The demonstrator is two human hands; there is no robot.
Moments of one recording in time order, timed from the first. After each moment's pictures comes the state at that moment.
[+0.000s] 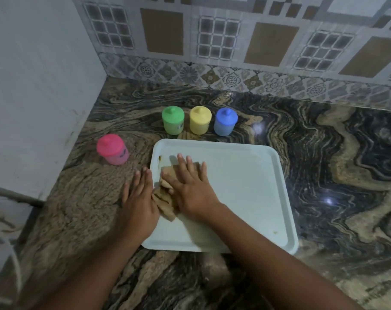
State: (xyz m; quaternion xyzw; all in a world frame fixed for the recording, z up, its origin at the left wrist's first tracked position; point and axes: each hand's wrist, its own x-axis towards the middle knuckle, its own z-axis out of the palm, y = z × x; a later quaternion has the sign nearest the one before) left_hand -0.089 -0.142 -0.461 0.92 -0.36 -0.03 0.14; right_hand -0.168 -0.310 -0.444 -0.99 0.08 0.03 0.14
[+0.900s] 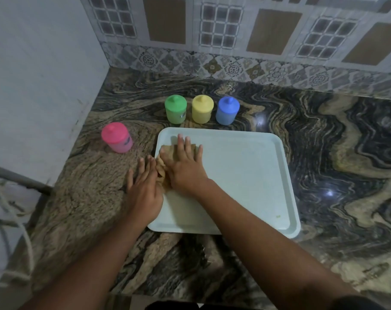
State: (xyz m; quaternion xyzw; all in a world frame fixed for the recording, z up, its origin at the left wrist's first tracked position) left_hand -0.090 -0.142 -0.458 0.92 -0.35 -0.05 0.17; right_hand -0.133 -0.293 -0.425 -0.98 0.14 0.11 0.12
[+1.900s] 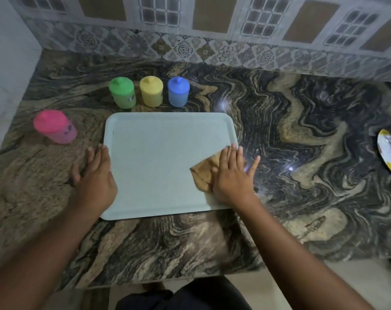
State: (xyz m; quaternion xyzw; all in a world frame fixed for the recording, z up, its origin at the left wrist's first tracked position) left_hand -0.095 -0.147 -0.454 0.93 -0.34 -0.07 0.13; right_hand -0.333 -0.381 -0.428 -0.89 0.44 0.11 0.04
